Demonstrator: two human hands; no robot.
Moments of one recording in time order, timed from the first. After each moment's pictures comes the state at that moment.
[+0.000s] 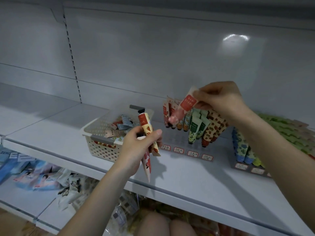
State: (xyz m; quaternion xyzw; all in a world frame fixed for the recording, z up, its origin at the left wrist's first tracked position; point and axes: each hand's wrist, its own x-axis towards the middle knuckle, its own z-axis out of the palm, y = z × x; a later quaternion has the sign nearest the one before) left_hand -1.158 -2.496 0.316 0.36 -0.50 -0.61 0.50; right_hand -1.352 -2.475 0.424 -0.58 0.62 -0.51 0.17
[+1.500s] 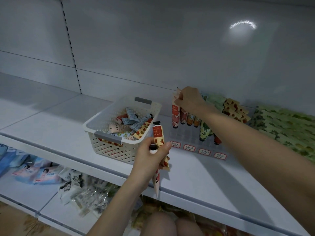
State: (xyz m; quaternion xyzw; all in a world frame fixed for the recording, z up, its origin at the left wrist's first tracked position) left_hand -1.161 -2.509 0.267 0.41 -0.55 -0.57 0.46; right_hand -1.334 -2.618 0.359 -0.66 0.74 -0.16 -0.02
